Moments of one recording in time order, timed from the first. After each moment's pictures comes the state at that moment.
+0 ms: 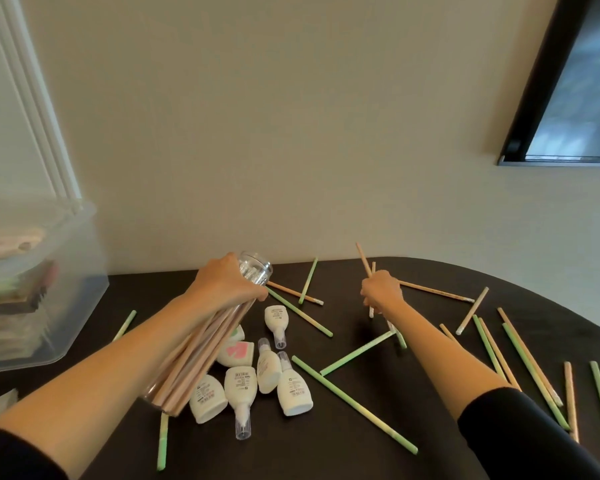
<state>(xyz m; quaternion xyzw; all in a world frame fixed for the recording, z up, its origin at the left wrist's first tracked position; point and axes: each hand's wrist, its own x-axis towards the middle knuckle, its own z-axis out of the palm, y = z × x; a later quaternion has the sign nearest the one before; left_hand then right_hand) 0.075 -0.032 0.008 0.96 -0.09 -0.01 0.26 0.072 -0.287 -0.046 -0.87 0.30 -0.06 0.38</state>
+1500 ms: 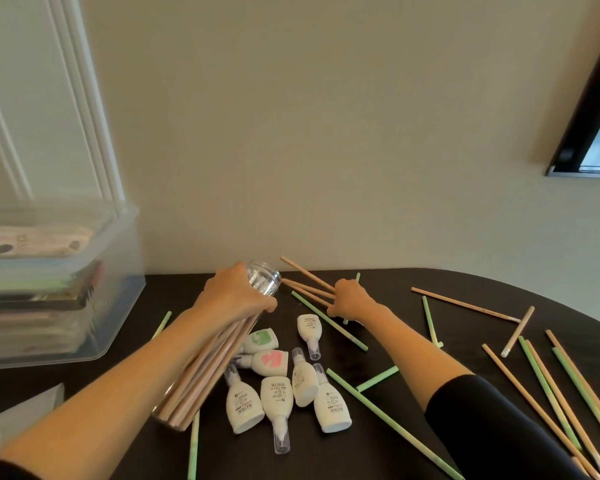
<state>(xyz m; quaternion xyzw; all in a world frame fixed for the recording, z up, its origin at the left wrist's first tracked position) 0.079 0.003 0.002 0.96 -0.05 0.00 0.26 0.118 -0.209 -0.055 -0.98 0.08 0.06 0.15</state>
